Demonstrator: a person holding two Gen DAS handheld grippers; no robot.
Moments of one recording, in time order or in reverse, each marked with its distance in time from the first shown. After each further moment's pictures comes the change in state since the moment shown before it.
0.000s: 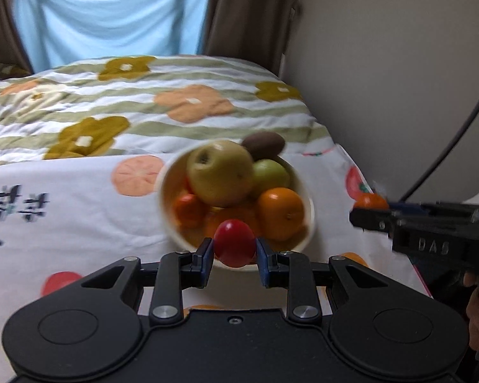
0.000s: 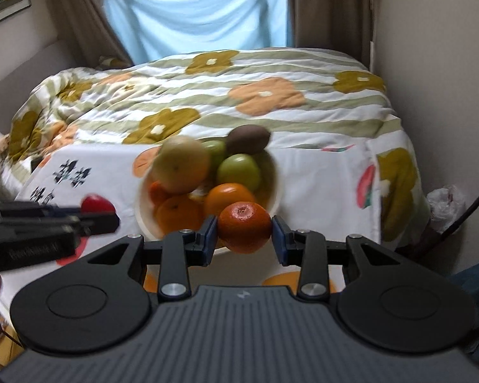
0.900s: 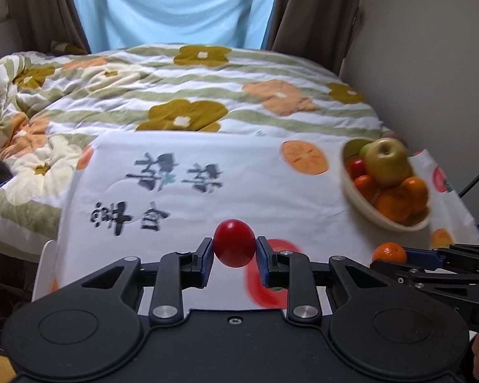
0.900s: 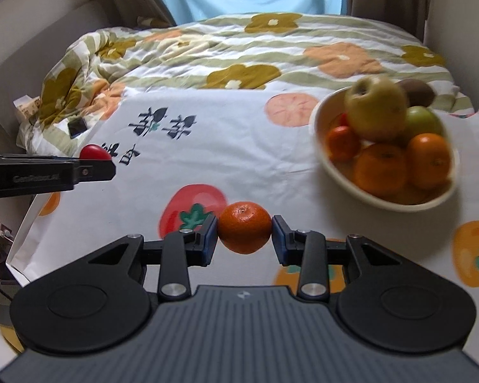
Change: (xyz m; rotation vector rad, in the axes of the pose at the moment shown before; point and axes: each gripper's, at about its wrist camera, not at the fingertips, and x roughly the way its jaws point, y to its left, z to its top) left arm -0.080 0.201 -0.033 -0.077 0.008 0.116; right arm 0.032 0.202 -0.041 -0.056 0.116 0.091
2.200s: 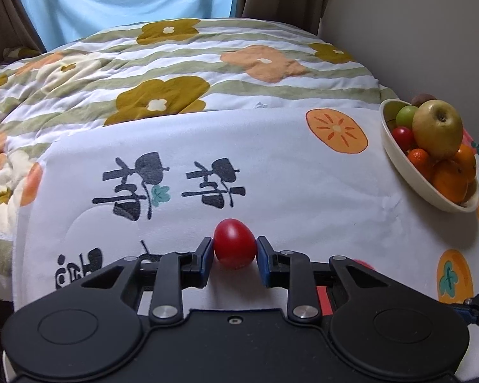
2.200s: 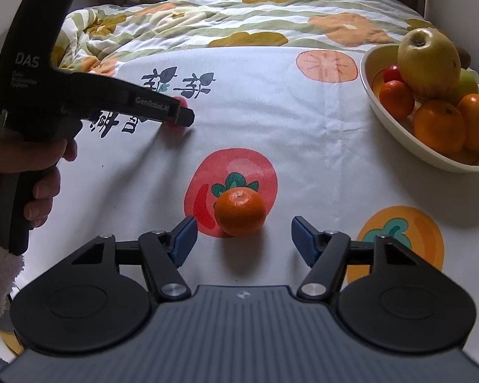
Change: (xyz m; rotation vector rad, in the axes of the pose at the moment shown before) left arm 0.118 0.047 0.025 0.159 0.108 -0.068; right arm 0.068 0.064 -0.019 0.029 0.102 -0.035
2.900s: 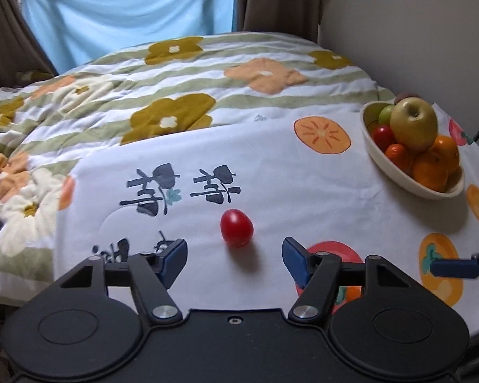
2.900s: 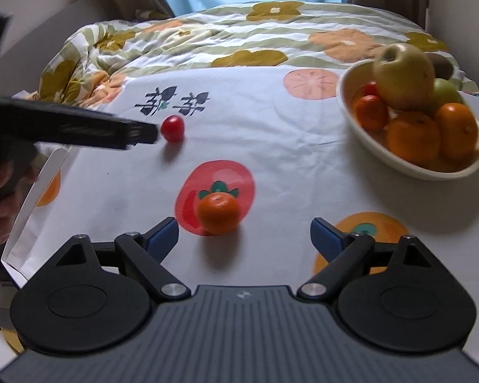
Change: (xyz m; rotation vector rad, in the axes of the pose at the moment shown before) left arm -0.043 -0.021 -0.011 0.057 -0.043 0.065; right arm -0.026 -0.019 -0.006 -0.013 -0.057 0.034
